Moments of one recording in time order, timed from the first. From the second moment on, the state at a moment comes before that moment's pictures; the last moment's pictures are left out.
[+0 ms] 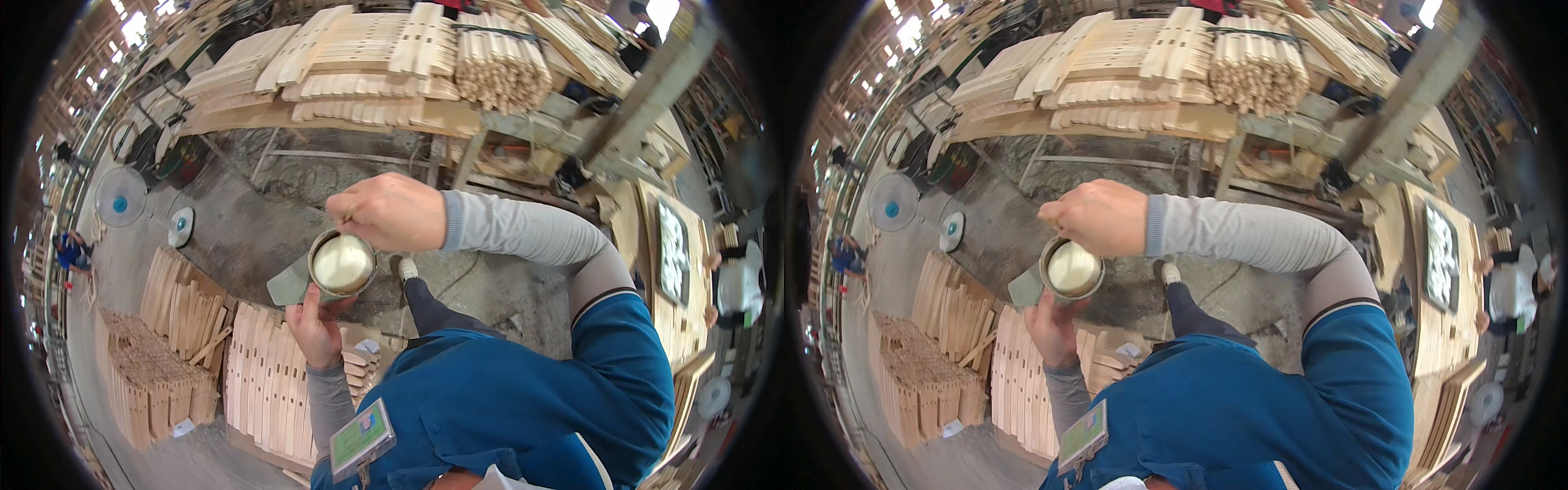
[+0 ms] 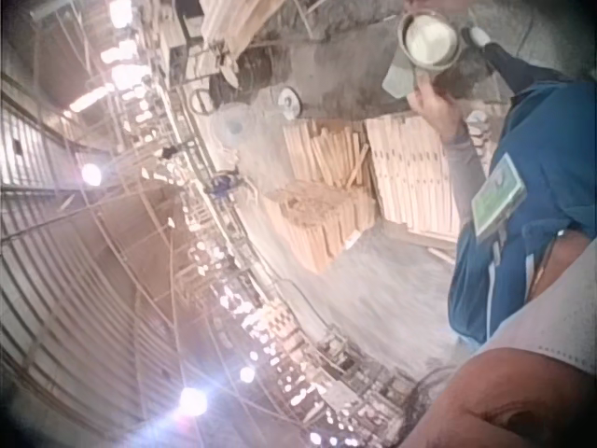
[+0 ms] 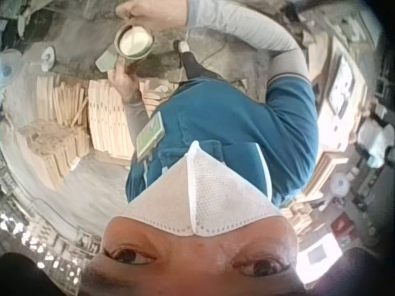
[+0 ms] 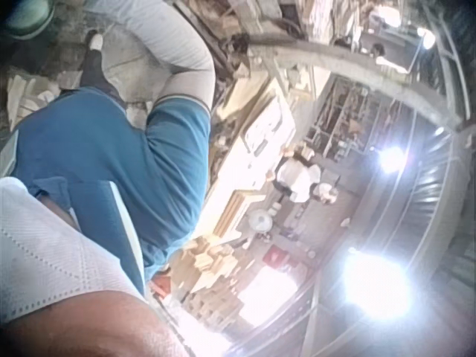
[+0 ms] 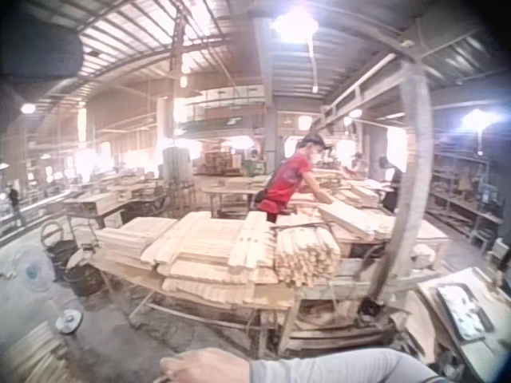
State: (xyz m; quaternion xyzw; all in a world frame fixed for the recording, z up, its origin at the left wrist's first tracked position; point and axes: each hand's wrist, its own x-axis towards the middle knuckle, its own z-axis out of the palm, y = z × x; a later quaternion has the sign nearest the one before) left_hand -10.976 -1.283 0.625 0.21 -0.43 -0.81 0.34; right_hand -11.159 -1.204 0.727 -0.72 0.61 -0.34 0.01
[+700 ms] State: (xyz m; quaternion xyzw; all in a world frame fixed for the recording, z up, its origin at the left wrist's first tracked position) left_hand -11.240 -1.471 0.653 0.20 -0.41 -0.79 0.41; right_hand -11.382 -1.364 0.734 -0.44 0.56 -0.68 0.15
